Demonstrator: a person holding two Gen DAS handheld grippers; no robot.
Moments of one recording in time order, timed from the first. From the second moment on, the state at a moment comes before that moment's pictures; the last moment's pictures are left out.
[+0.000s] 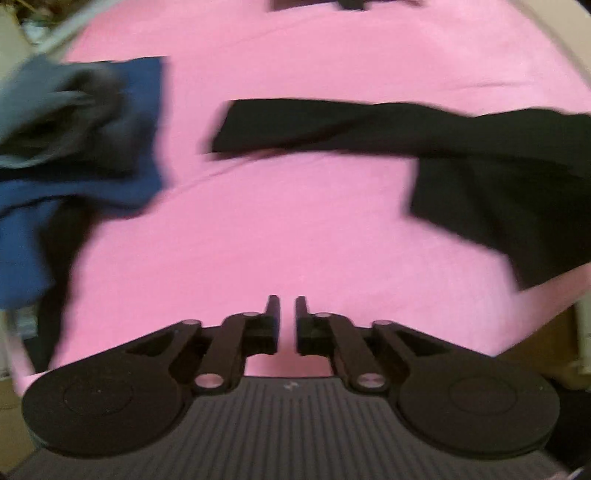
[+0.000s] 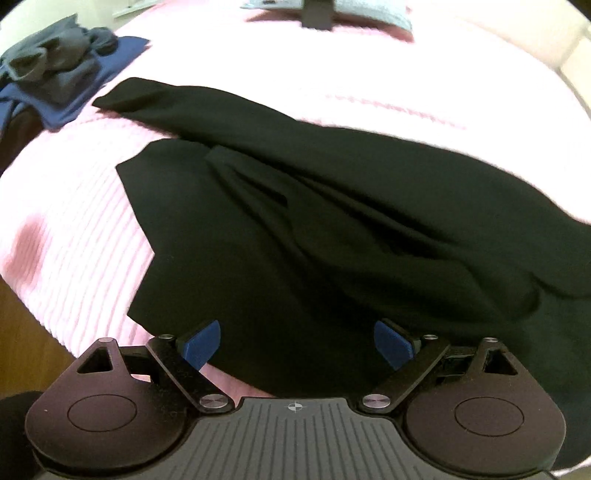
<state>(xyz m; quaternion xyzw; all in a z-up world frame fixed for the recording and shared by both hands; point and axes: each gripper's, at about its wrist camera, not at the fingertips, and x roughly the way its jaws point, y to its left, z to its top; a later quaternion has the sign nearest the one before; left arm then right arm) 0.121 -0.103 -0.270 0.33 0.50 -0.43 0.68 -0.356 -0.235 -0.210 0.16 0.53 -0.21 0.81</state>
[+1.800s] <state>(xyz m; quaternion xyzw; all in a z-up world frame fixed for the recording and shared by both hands) 0.131 -0.185 -0.267 0.36 0.38 -0.53 0.67 -0.421 -0.279 -0.138 0.24 0.45 -0.48 0.72</state>
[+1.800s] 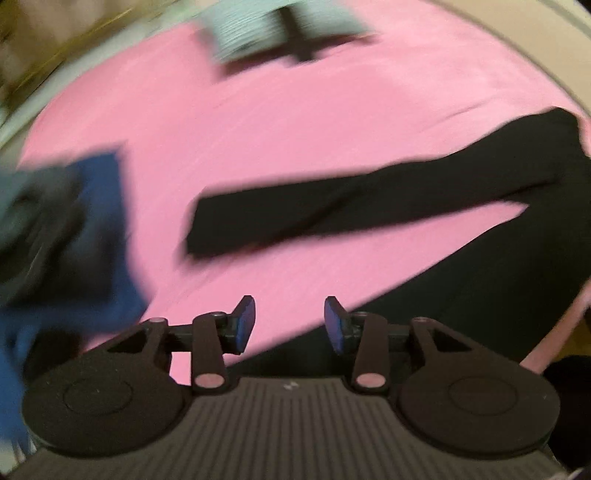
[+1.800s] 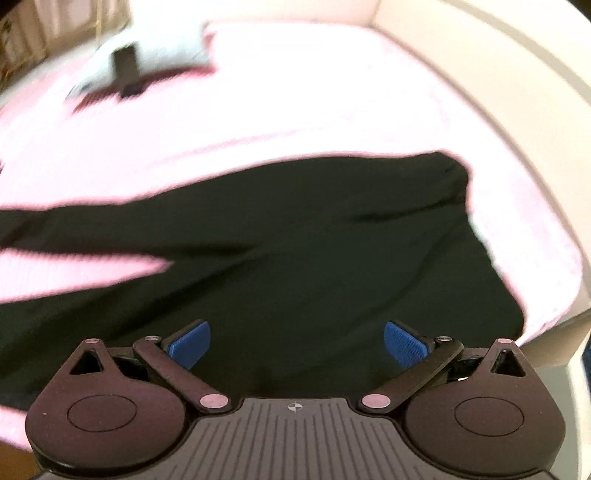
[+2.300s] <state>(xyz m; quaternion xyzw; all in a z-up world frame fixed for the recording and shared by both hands) -0.109 -0.547 -0.377 0.47 0.31 -0.65 0.51 -0.552 -0.682 -0.192 0.24 0.42 -0.35 0.80</state>
